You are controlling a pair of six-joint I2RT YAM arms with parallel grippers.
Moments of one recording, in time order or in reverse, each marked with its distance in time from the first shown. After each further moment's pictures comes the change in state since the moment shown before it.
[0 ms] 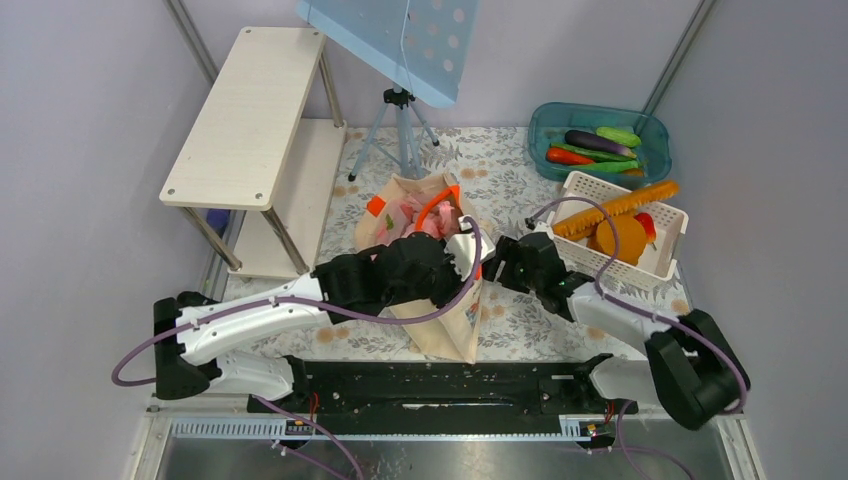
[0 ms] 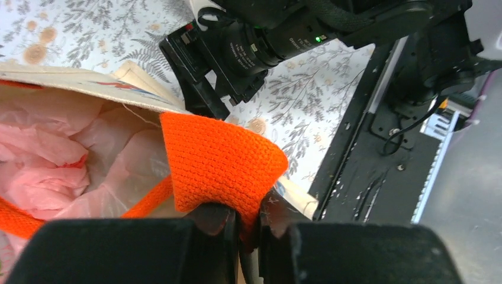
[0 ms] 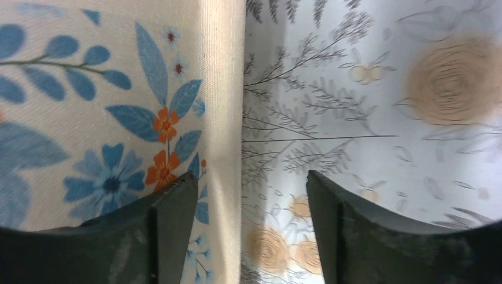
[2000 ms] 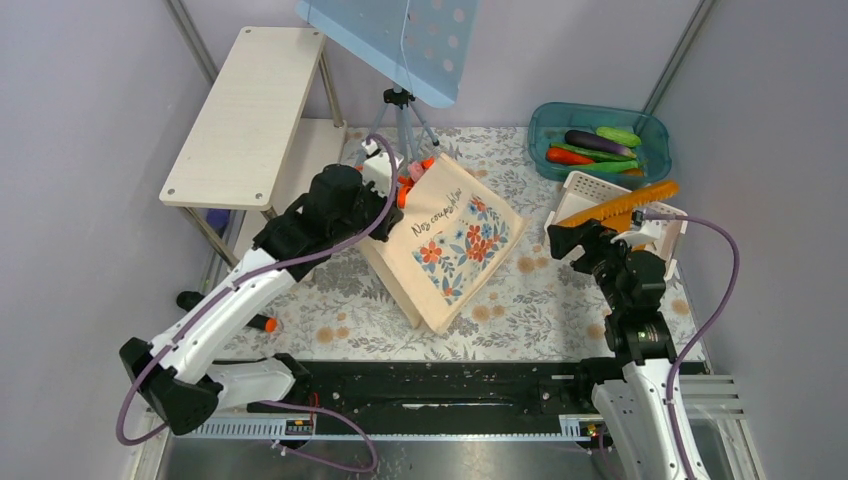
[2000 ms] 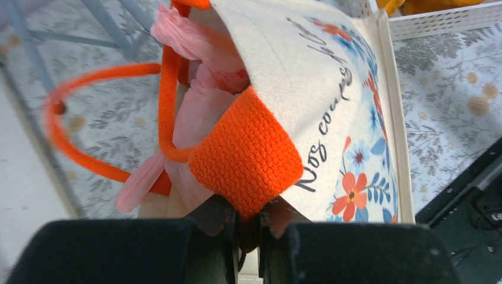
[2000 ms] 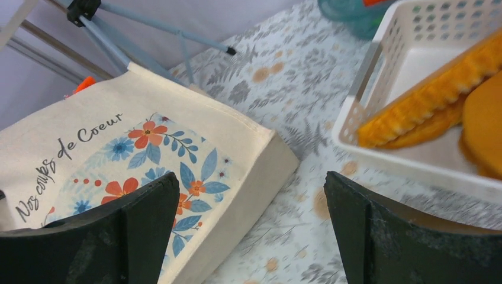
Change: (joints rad) left arm 0.562 -0.081 0.000 -0.059 0.164 -0.038; right arm -0.475 -0.789 0.016 -0.237 -0.108 -0.270
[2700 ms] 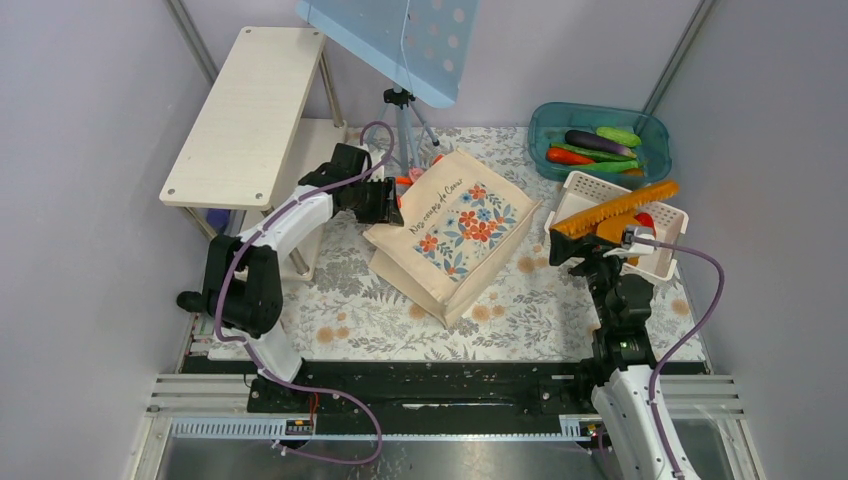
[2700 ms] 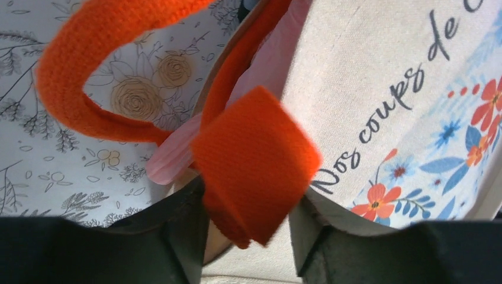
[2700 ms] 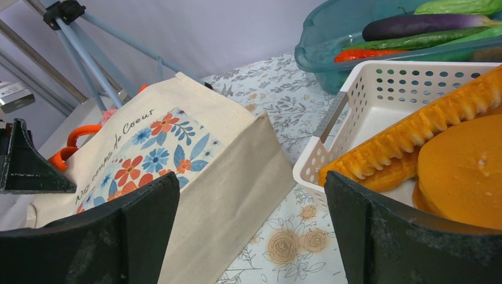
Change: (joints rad) left arm 0.322 0.533 0.083 0.007 0.305 -0.200; right arm 0.000 -0.077 -0.266 0.359 0.053 -0.133
